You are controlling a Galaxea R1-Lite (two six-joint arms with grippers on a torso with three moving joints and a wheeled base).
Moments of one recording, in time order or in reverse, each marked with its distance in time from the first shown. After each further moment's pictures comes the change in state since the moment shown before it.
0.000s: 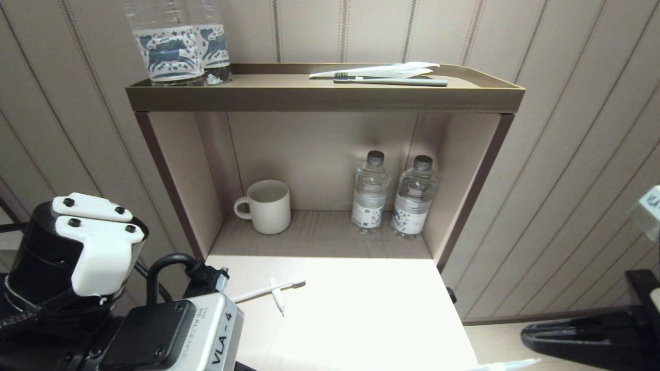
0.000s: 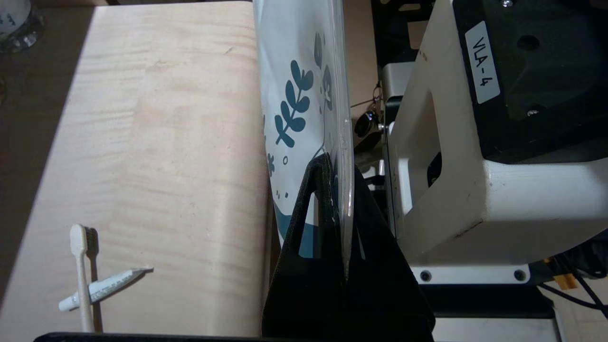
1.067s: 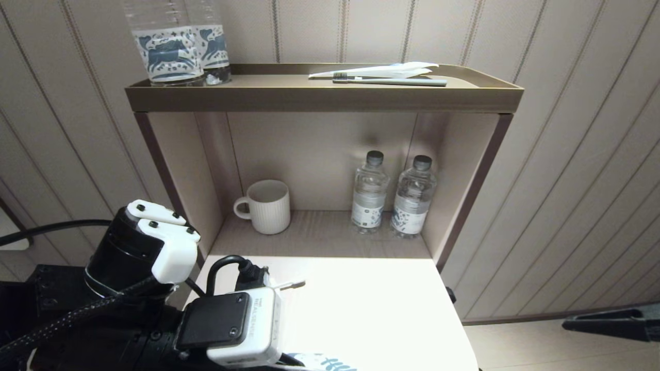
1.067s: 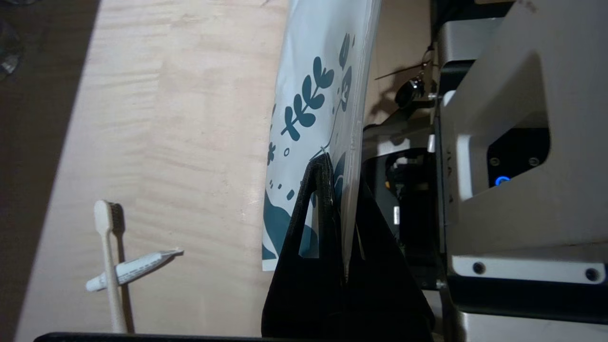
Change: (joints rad) left arm 0.013 0.118 -0.009 -0.045 0.100 0.051; right arm -0.116 -0.145 0.096 0.037 0.071 -0.225
